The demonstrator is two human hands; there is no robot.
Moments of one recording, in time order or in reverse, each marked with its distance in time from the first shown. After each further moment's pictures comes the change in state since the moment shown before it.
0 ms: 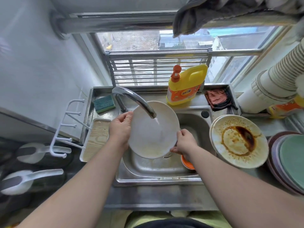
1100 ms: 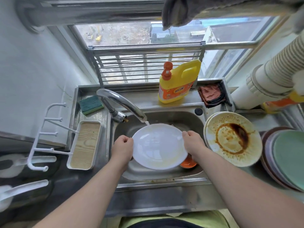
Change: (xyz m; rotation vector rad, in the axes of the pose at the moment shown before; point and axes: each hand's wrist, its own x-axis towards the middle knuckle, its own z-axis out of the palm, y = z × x) left_hand -0.009 -0.071 -0.004 0.544 -0.093 -0.163; right_hand 0.031 0.016 -0.043 -0.194 0.123 -0.029
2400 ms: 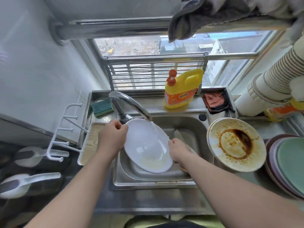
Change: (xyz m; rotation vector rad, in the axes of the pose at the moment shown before) left_hand -0.039 0.070 -0.064 0.283 0.245 0.324; right_hand -0.025 -0.010 0.049 -0.224 -0.216 -0.059
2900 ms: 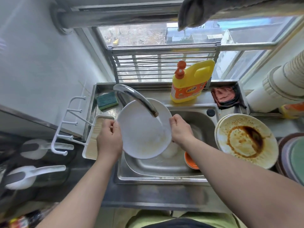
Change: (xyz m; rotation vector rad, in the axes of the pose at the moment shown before) left_hand -0.006 -0.042 0.004 -0.070 0.175 -0.019; right_hand 0.012 -0.044 -0.012 0.002 0.159 -0.259
